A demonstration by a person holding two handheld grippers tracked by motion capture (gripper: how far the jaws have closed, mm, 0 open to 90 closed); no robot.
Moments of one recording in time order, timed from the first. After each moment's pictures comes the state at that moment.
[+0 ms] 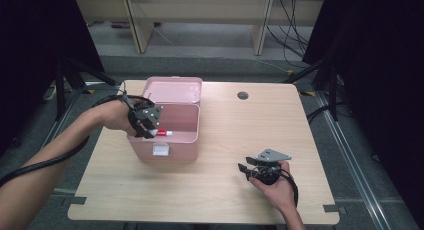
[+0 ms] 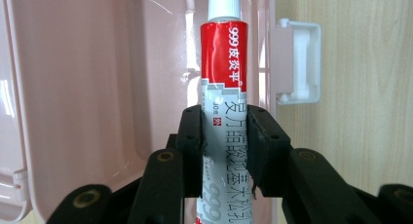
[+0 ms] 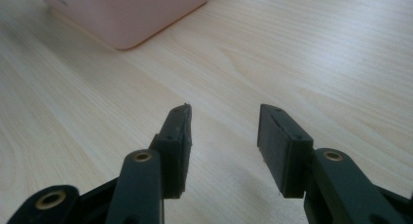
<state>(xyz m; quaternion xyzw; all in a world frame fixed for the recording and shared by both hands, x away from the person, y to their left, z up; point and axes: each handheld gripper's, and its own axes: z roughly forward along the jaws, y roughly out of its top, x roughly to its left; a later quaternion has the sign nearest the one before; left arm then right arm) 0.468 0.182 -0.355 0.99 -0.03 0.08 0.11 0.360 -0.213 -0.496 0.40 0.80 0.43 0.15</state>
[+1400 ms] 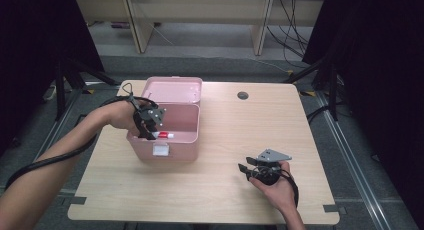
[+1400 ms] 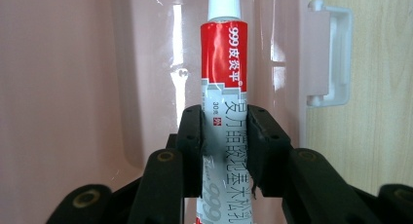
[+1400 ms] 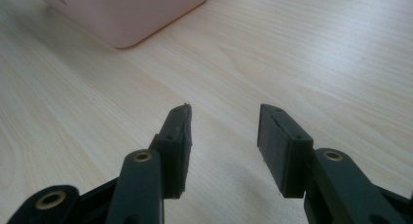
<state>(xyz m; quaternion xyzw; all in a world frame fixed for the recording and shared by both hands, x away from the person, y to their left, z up) 0.482 0.179 -0.377 0.99 -0.02 0.05 0.11 0.361 -0.215 -0.496 0.39 0.80 0.43 0.16</state>
